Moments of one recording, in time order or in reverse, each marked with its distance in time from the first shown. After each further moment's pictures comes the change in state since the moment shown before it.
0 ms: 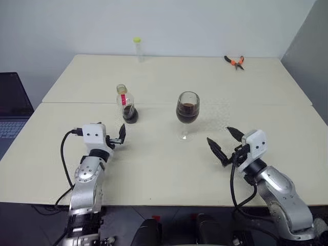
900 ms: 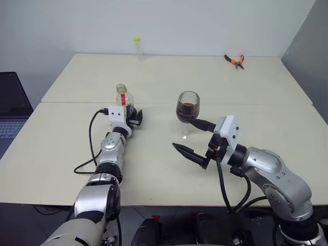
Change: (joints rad) left arm -0.643 0.005 -0.014 1.151 0.041 -0.524 -0.114; right arm -0.306 -0.159 0.184 -0.226 0.184 0.357 0.205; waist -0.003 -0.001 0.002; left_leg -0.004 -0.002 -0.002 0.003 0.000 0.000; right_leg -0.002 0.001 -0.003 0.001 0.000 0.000
